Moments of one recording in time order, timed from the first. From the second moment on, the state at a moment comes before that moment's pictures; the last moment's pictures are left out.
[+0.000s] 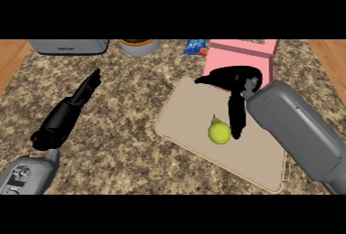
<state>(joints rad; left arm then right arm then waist) -0.23 0.39 -0.16 -1.51 0.02 -0.05 -0.09 -0.89 -0.38 0.50 -1.19 0.16 0.83 0.59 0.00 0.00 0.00</state>
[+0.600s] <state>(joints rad) -0.23 0.37 -0.10 -1.50 -0.01 -0.11 -0.09 -0.81 -0.29 0.50 -1.18 0.38 0.80 0.58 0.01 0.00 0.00</state>
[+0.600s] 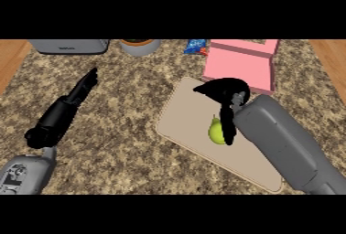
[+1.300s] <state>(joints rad) -0.22 0.32 -0.05 -1.53 -0.05 -0.16 -0.07 -0.74 -0.23 0.47 -1.10 0.60 0.80 0.45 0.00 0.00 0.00</state>
